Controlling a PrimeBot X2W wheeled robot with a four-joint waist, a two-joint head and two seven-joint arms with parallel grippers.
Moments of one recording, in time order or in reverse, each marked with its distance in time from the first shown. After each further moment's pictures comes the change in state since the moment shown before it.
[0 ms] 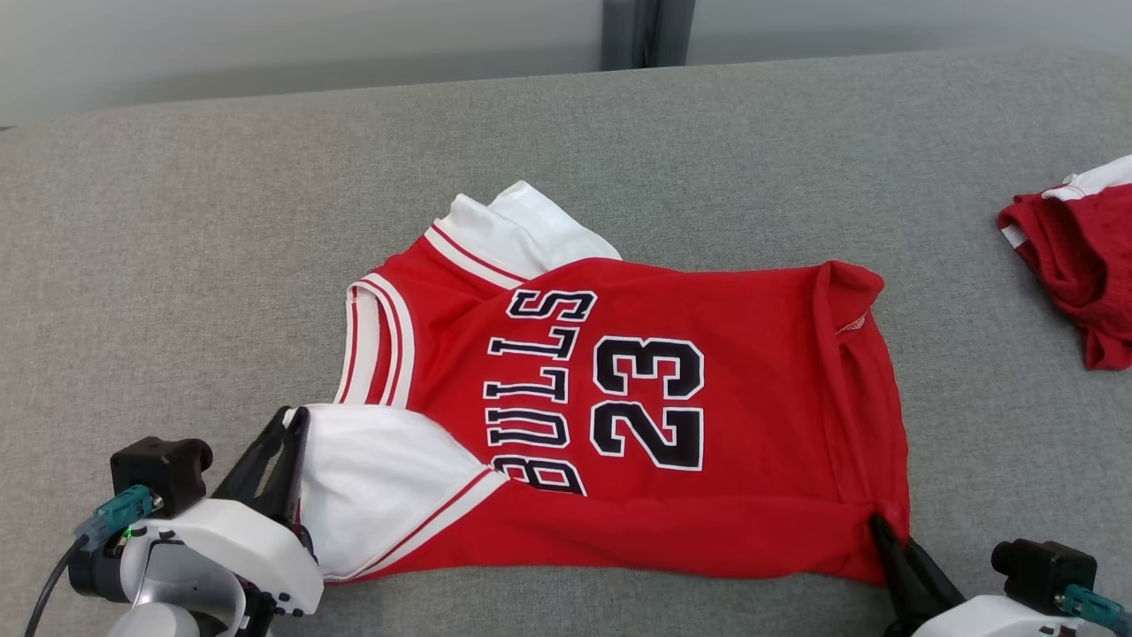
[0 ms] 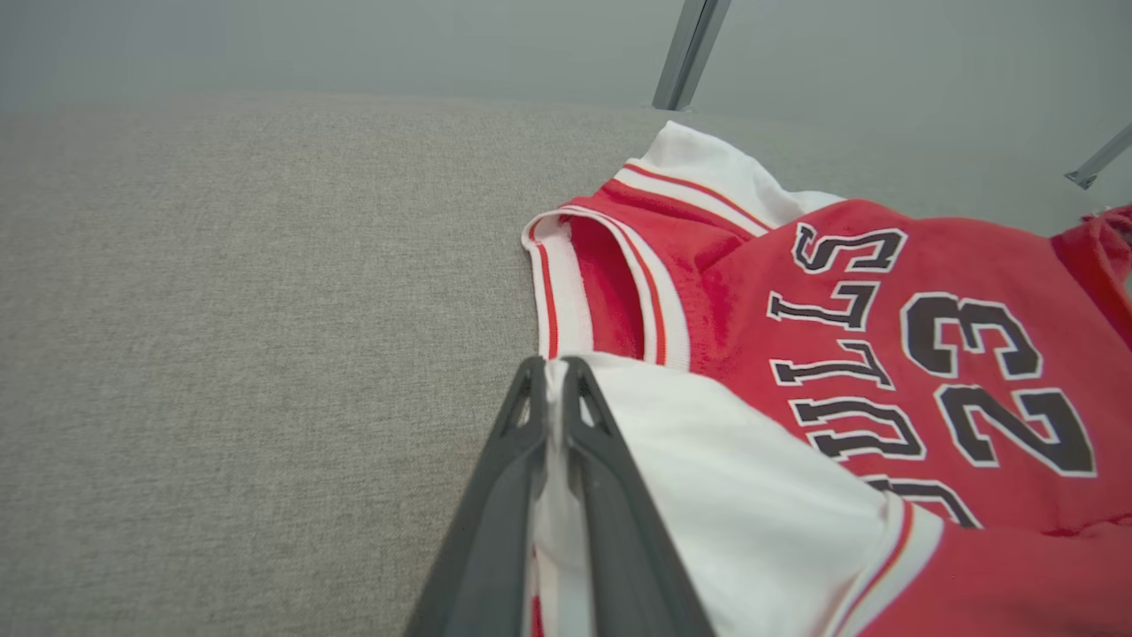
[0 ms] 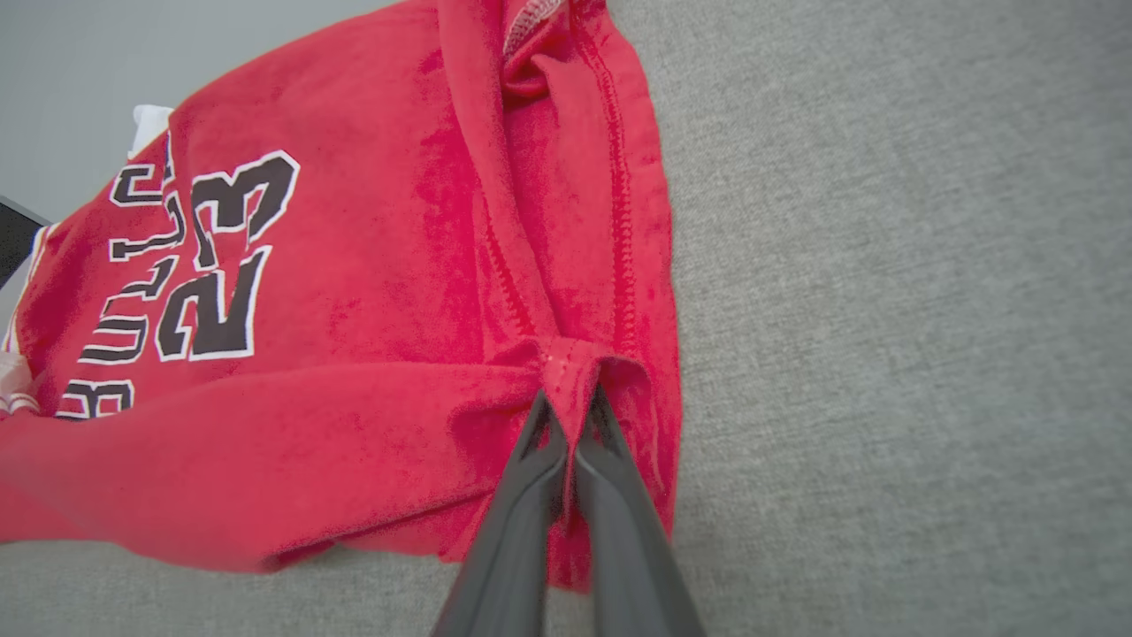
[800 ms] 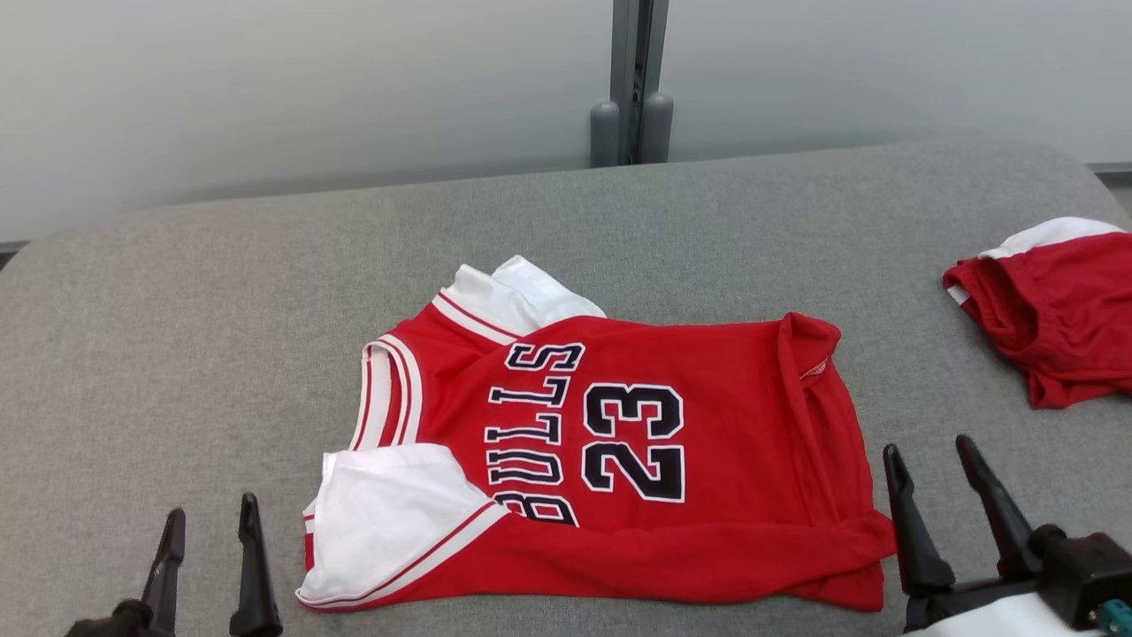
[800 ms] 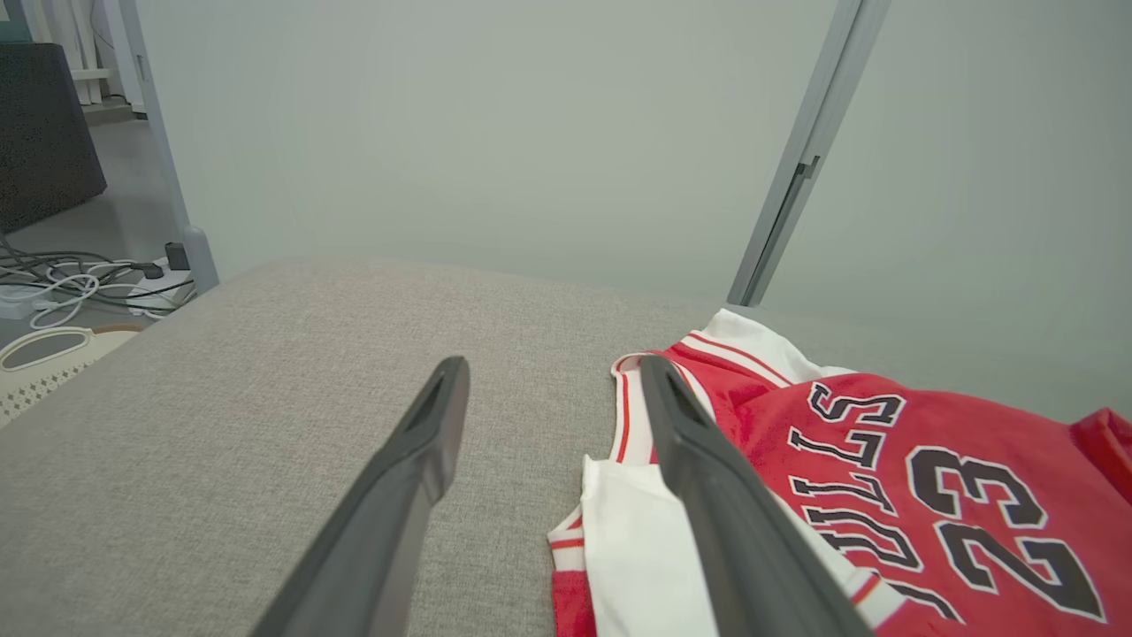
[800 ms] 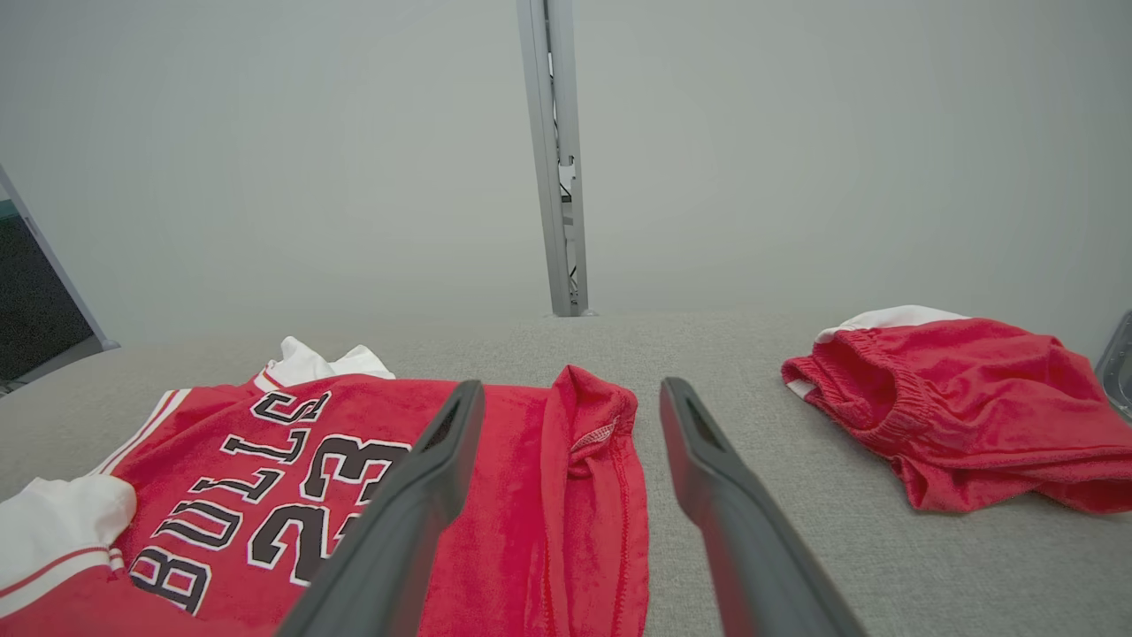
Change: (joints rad) left arm 0.263 -0.131 0.146 -0.077 0.094 0.126 -0.353; right arm 0.006 0.000 -0.035 -0.190 -0.294 0.000 -0.216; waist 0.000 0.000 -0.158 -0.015
